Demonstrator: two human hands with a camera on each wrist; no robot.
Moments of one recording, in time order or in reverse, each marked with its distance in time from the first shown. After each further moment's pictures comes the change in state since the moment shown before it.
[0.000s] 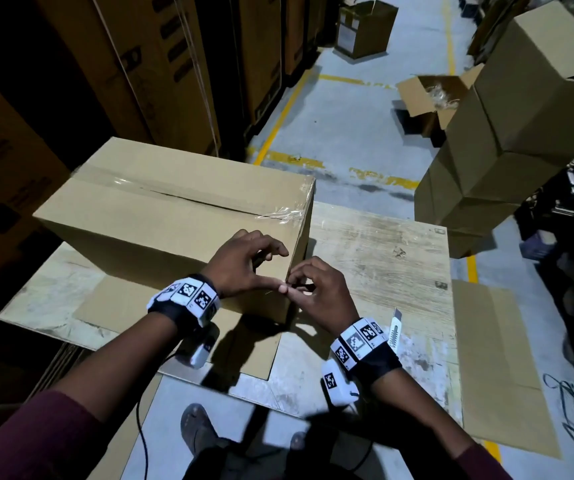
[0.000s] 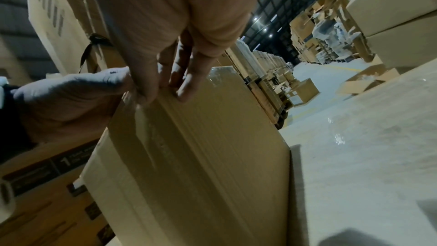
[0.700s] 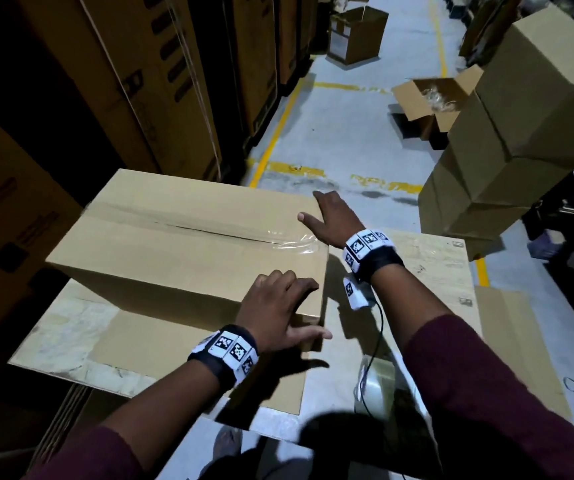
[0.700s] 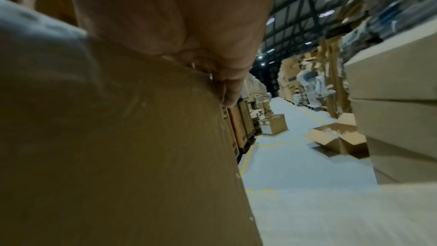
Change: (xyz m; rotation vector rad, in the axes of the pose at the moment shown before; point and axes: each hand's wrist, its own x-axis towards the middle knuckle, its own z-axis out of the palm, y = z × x) left_hand -0.007 0.005 0.010 0.448 0.027 0.099; right_hand 0.201 0.045 -0.010 -0.535 -0.293 0.333
